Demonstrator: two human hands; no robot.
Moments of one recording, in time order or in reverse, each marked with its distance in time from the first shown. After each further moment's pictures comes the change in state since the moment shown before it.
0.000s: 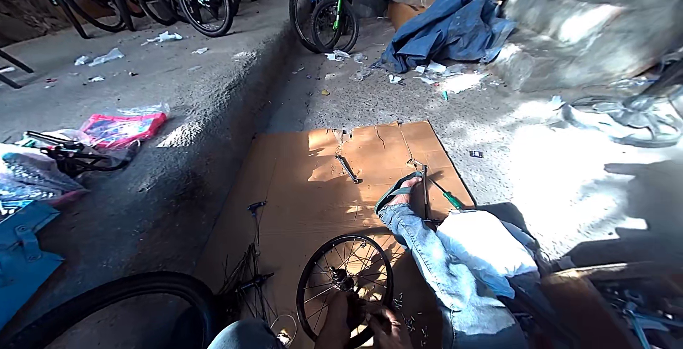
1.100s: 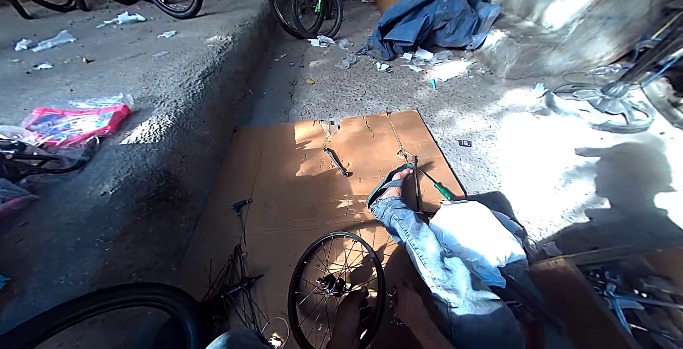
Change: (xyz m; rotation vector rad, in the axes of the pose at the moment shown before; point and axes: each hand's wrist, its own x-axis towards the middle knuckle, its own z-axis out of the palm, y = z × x) left_hand 0.013 -0.039 0.015 0.083 -0.157 0.110; right_hand 0.094 0.038 -0.058 -0.971 -0.300 0.338
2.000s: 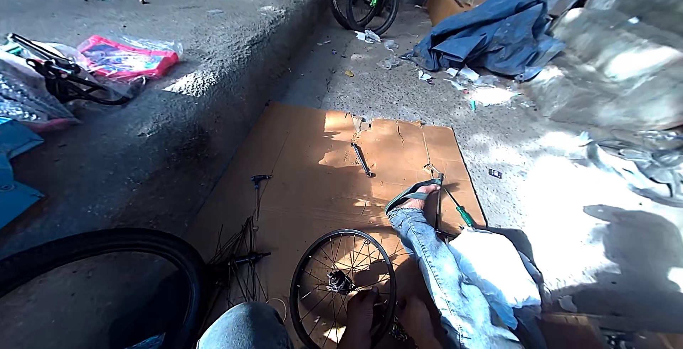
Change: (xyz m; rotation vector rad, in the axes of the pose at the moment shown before) left_hand 0.017 -0.005 0.011 -0.069 0.030 0.112; right_hand 0.018 0.000 -0.001 -0.016 0.053 0.054
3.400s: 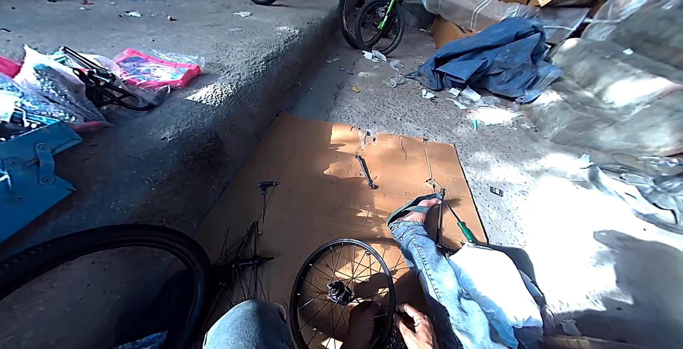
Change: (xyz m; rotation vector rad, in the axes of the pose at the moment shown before) left_hand 0.005 -0.011 0.000 -0.001 -0.073 0.041; right_hand -0.060 -0.006 -0.017 0.582 0.266 -0.415
